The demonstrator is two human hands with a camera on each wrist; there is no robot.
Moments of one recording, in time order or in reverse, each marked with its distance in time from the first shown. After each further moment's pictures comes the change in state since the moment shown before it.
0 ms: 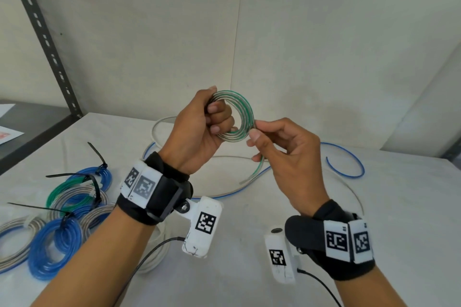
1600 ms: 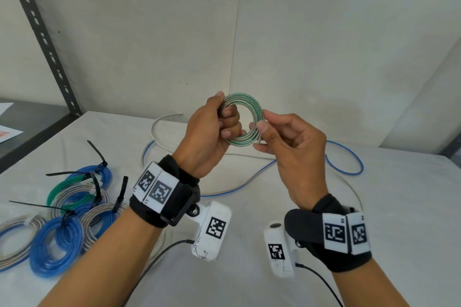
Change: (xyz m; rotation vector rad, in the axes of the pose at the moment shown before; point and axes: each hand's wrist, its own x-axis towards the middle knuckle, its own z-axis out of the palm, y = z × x) left_hand -0.001 -0.016 0.007 0.141 0.041 -0.009; right_hand 0.003 0.001 0.000 0.100 0.092 0.061
